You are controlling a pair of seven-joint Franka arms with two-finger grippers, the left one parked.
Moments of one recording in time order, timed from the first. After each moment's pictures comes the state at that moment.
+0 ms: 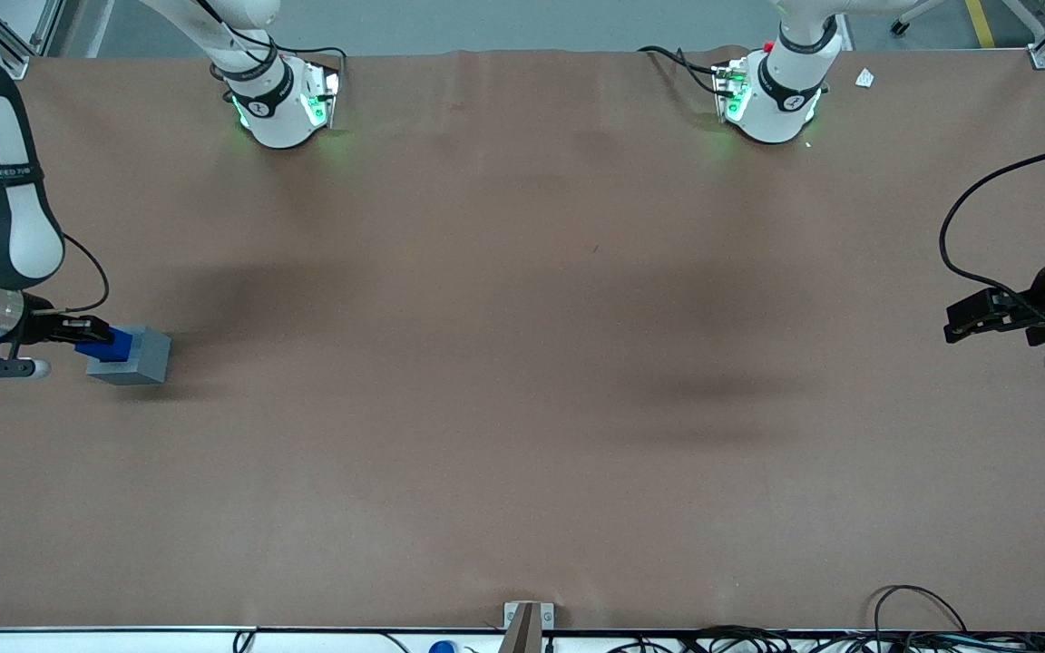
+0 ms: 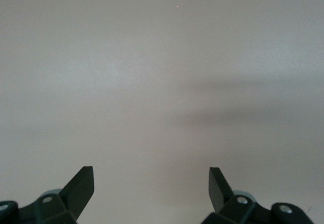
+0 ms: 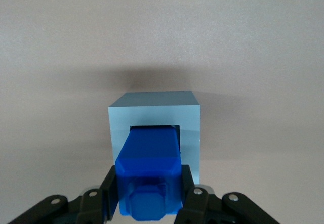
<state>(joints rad) -0.28 0.34 -0.08 -1.96 0.01 2.18 -0.38</state>
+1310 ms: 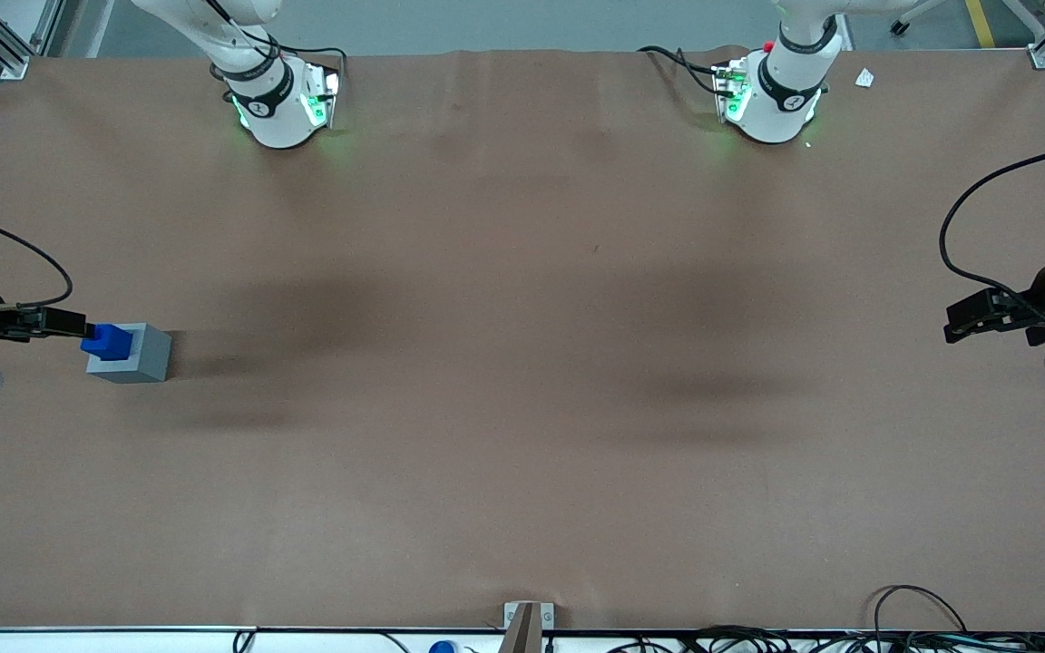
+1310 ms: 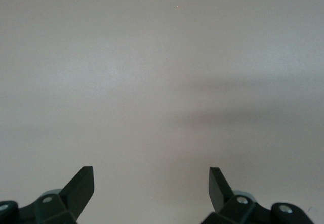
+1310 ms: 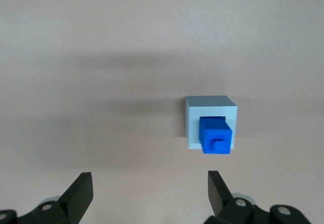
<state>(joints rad) -0.12 0.29 -0.05 -1.51 0.02 1.65 -0.18</state>
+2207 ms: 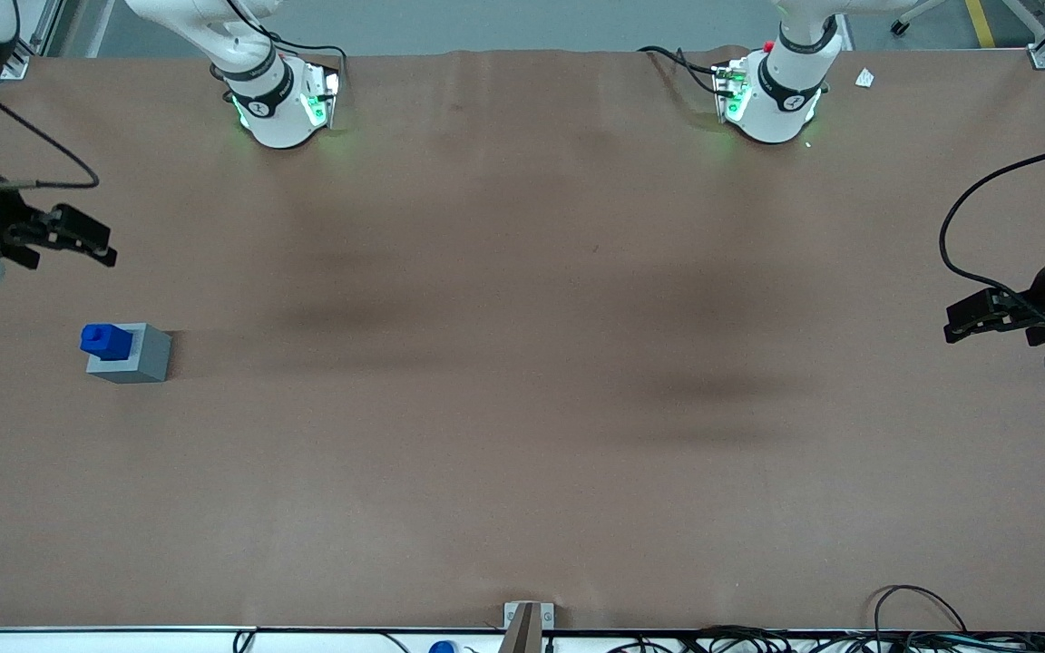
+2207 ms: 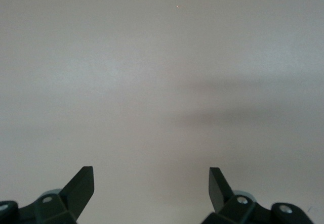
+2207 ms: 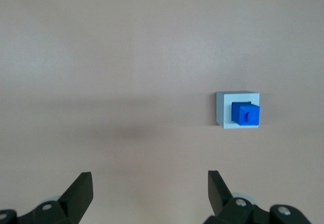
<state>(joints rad) 0.05 -0.05 -0.05 -1.67 0.02 1.61 -0.02</state>
